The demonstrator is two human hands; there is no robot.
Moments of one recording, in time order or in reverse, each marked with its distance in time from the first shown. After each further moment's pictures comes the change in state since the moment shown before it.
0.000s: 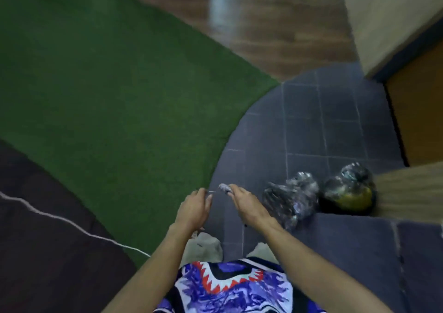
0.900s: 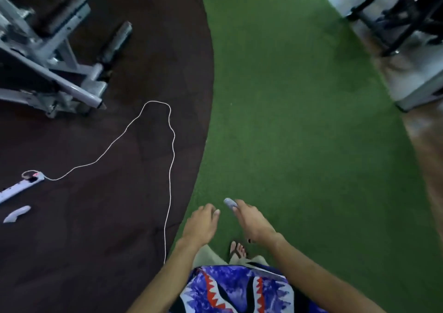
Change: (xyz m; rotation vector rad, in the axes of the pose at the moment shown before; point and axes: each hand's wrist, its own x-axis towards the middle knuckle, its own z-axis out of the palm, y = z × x) left_hand 0.066 -0.394 -0.355 -0.638 0.557 -0.774; right_hand 0.380 -0.577 0.123 -0.604 -0.640 -0.607
